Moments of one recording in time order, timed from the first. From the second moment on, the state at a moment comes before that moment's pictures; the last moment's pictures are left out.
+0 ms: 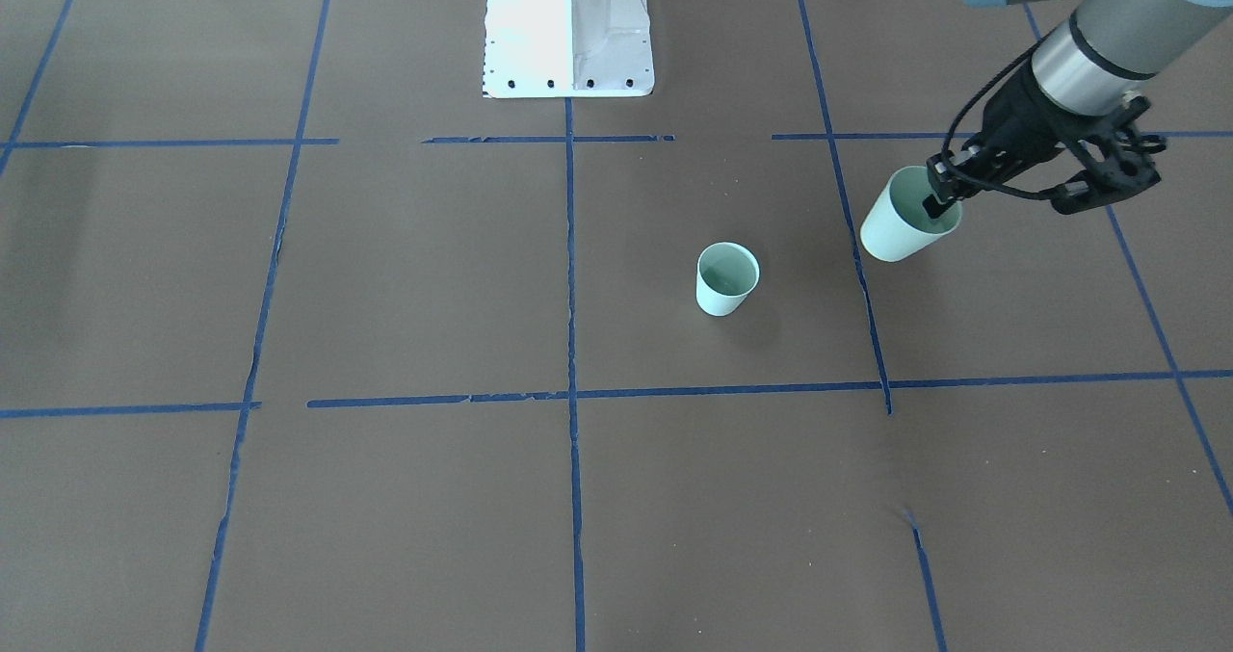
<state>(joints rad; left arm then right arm) -1.00 -1.92 -2.00 -1.45 -2.32 -1.15 1.55 -1.70 1.79 -1.68 2.26 -0.04</state>
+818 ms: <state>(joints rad) -0.85 -2.06 -1.81 -1.57 -2.30 -1.31 1.55 -1.70 1.79 -1.68 2.26 -0.04</state>
